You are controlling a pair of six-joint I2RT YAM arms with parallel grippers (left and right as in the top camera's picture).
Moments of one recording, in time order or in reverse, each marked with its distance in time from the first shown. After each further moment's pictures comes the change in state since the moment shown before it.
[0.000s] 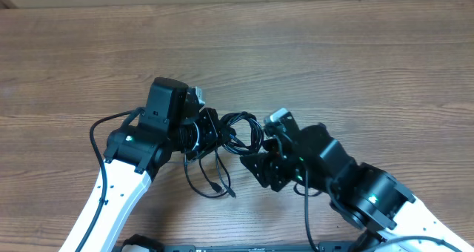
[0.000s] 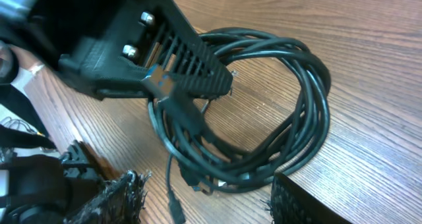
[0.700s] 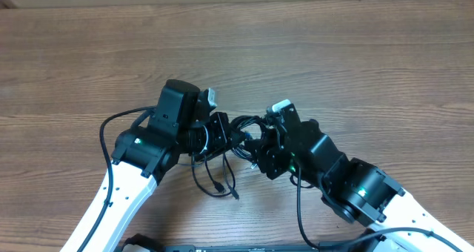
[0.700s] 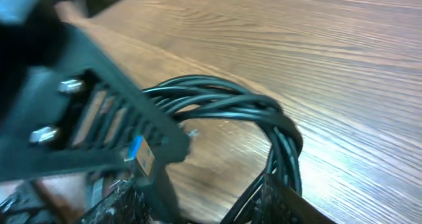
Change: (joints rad) left arm -0.074 0.000 0.000 0.038 0.007 0.031; right arm 0.002 0.047 0.000 0.035 0.172 0.033
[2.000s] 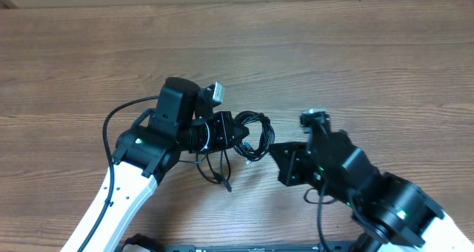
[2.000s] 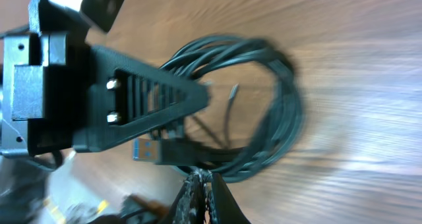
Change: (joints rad) left arm 0.000 0.000 -0.010 0.075 0.018 0.154; right arm -0.001 -0.131 0.068 -0.184 -0.063 0.444
